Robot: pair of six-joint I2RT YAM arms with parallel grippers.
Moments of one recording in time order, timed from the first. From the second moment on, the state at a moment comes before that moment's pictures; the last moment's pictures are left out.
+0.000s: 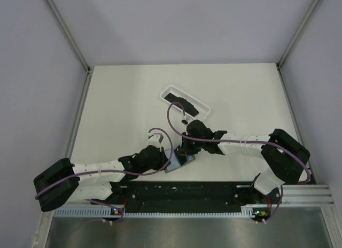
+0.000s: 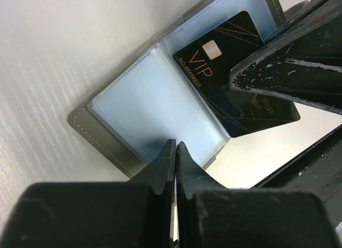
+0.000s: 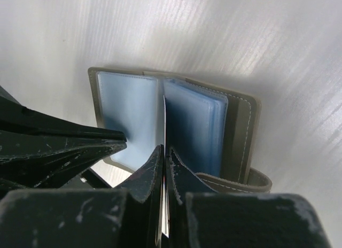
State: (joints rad) left arm -1.01 1.11 0.27 0.16 -0.15 -0.81; right arm 0.91 1.55 0.77 -0.08 -0.13 0.66
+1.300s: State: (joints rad) left arm -1.01 1.11 0.27 0.16 -0.16 -0.82; right arm 0.84 1.56 0.63 0.20 -0.31 0.74
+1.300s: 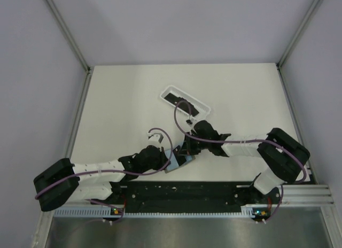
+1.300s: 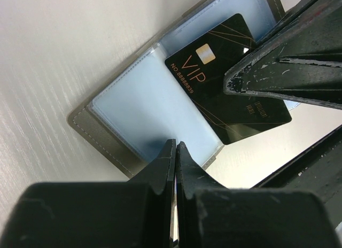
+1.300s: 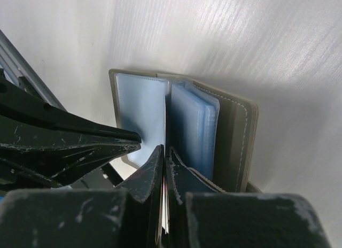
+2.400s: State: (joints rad) left arm -1.01 1.11 0.27 0.16 -0.17 -0.82; right arm 0.83 1.69 0.63 0.38 -0.37 0.84
